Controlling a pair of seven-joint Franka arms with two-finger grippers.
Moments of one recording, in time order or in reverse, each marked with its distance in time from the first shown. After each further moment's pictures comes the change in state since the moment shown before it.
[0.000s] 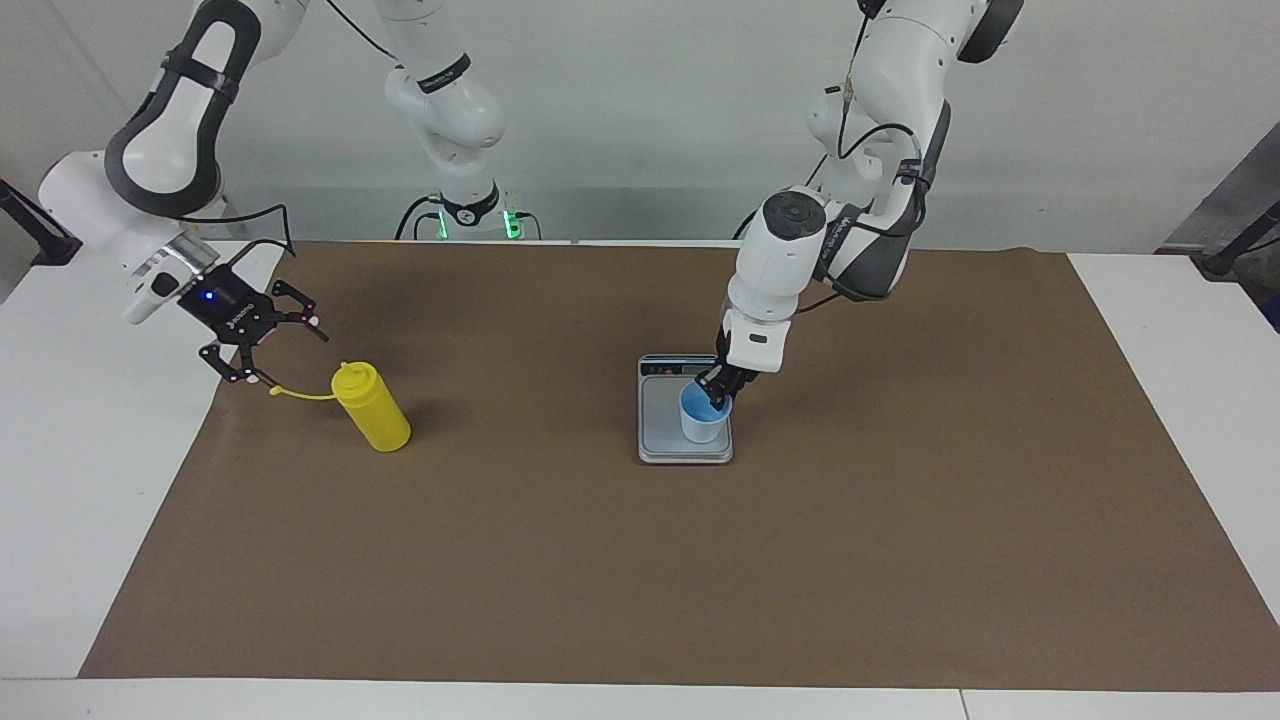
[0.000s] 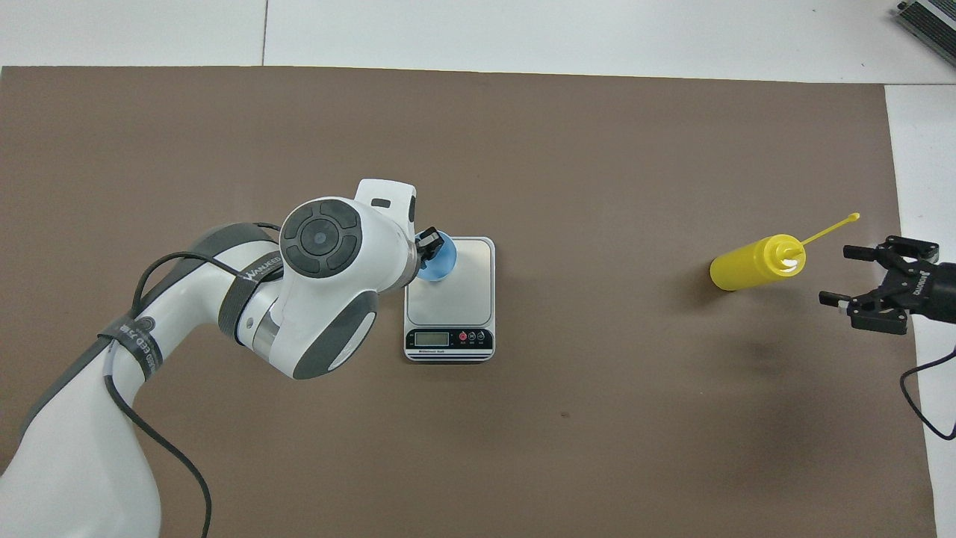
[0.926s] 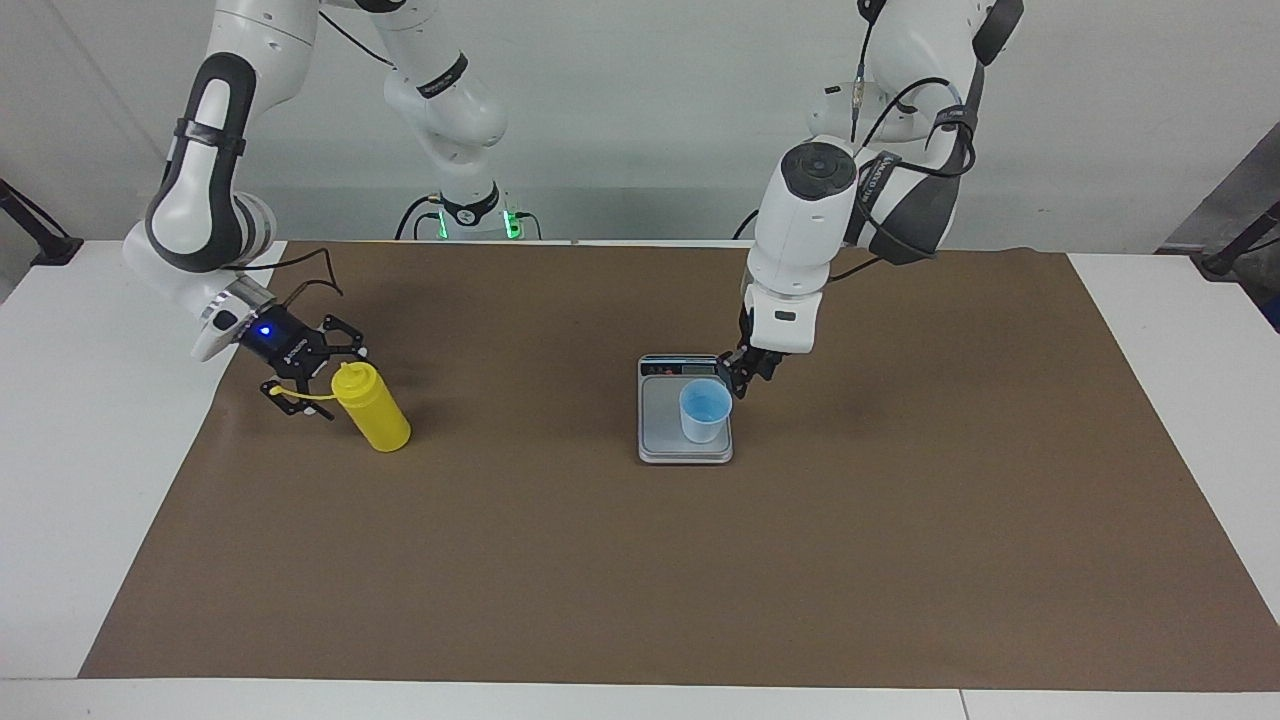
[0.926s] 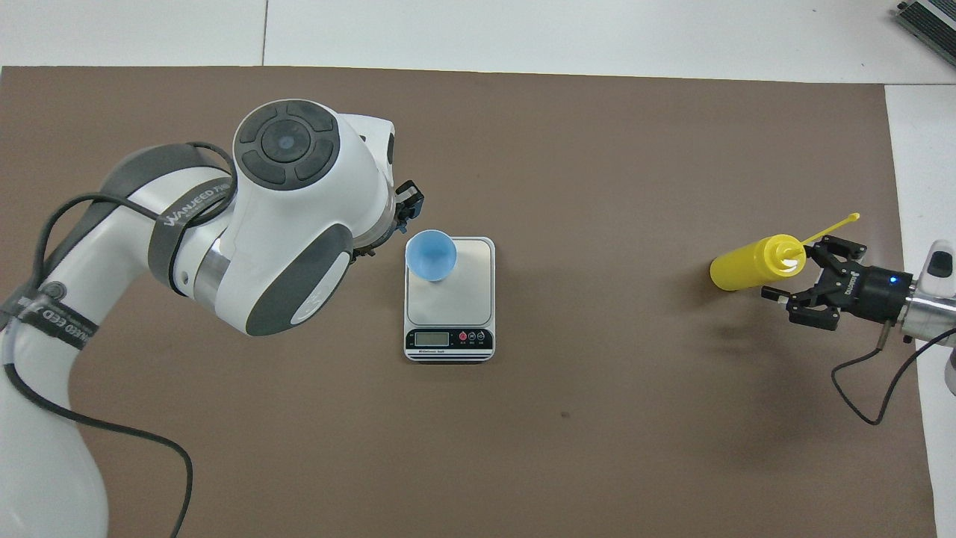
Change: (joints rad) left arm 0.002 0.026 -0.005 0.333 0.046 -0.414 0.007; right arm 0.061 0.106 0.002 -0.070 0.287 0.031 -0.234
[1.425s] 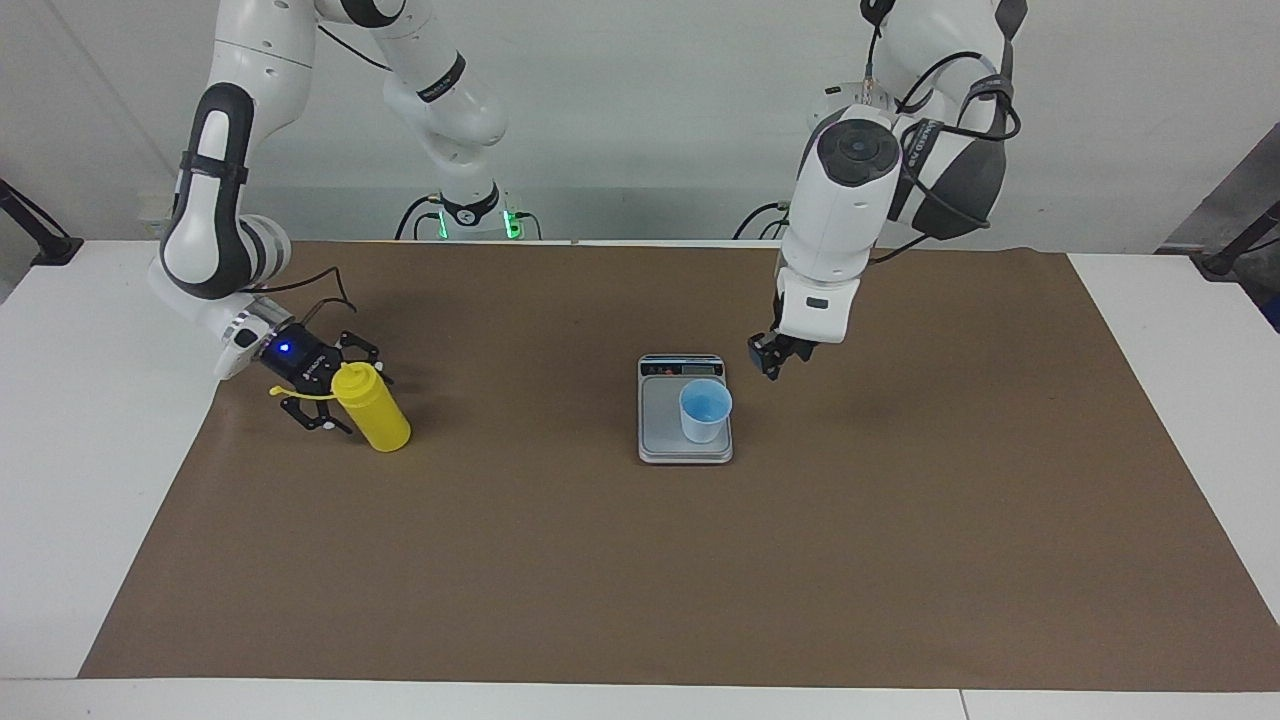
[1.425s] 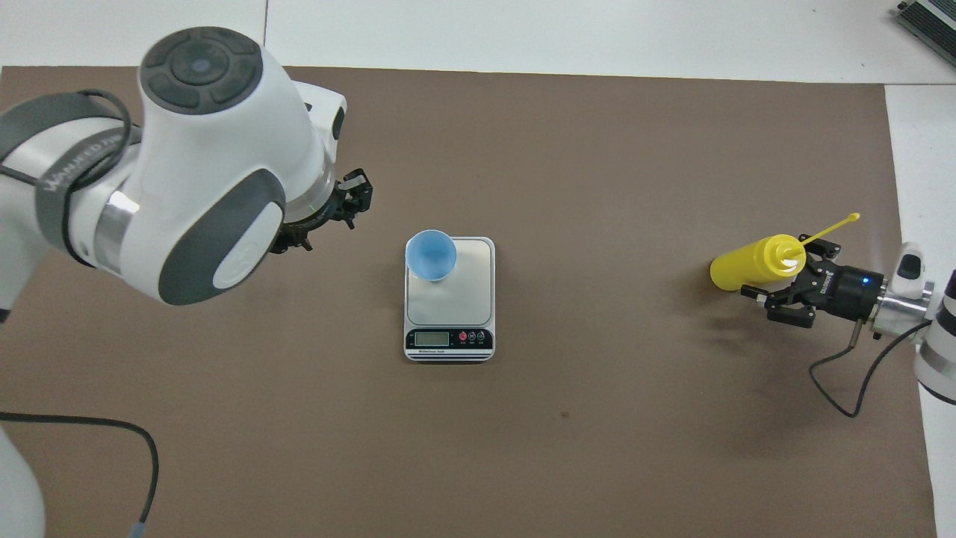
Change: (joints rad) left arm 0.033 0.000 0.064 0.159 -0.006 -0.267 0.259; right arm 0.023 0.058 0.001 0.001 0.082 0.000 -0.098
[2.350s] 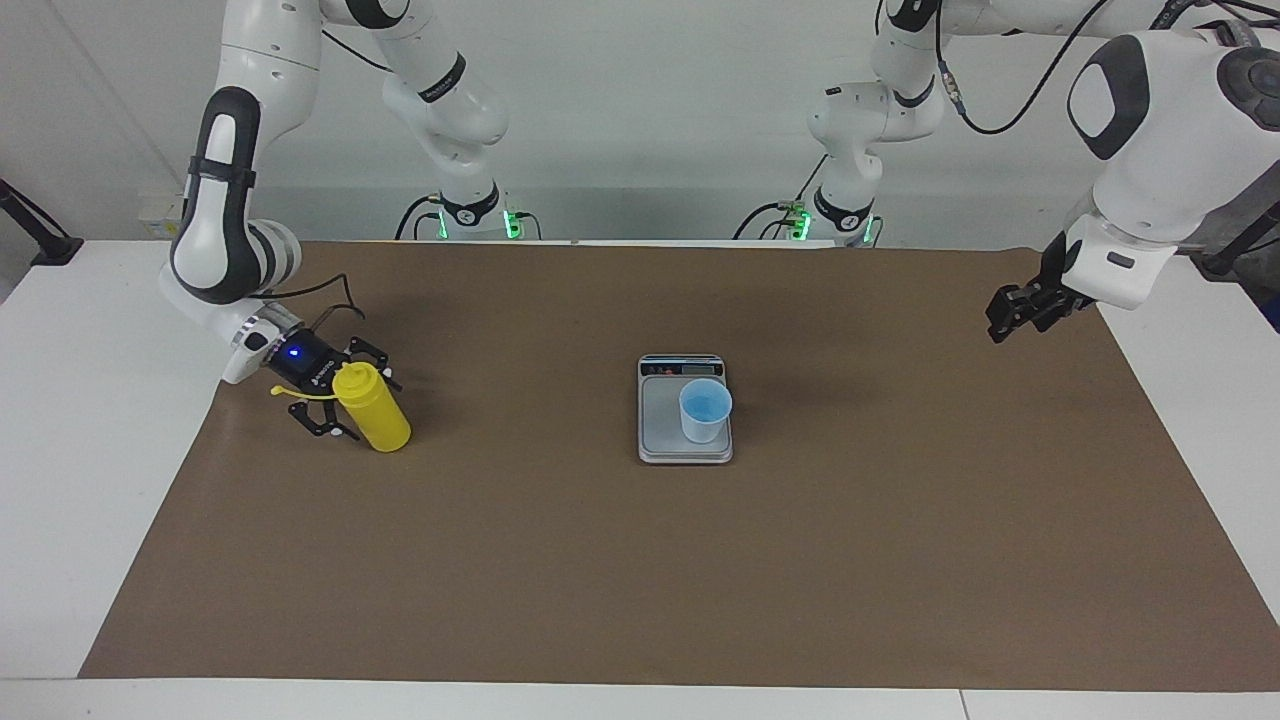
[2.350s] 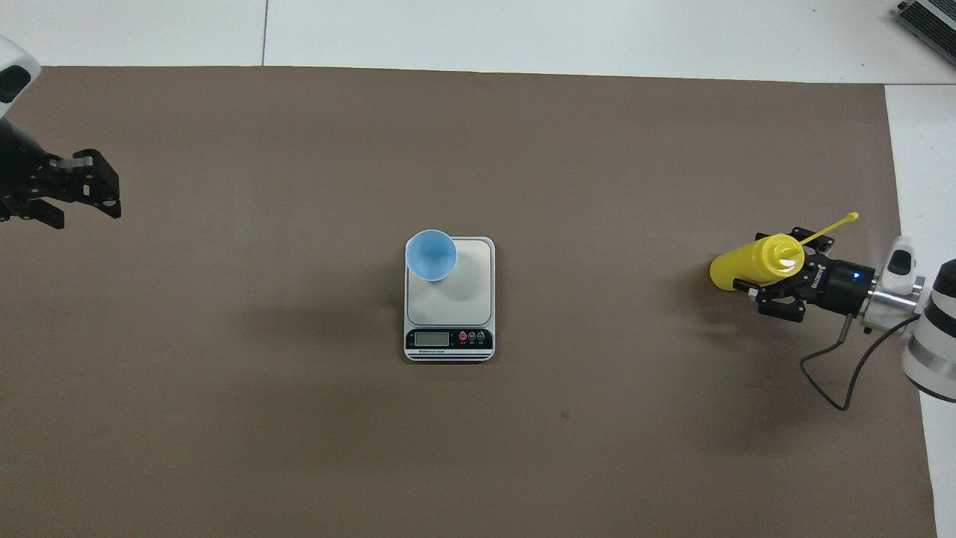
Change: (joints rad) left arm 0.013 -0.112 0.445 0.055 -0.133 -0.164 0.772; right arm 0.029 0.001 0.000 0.001 0.031 0.048 -0.055
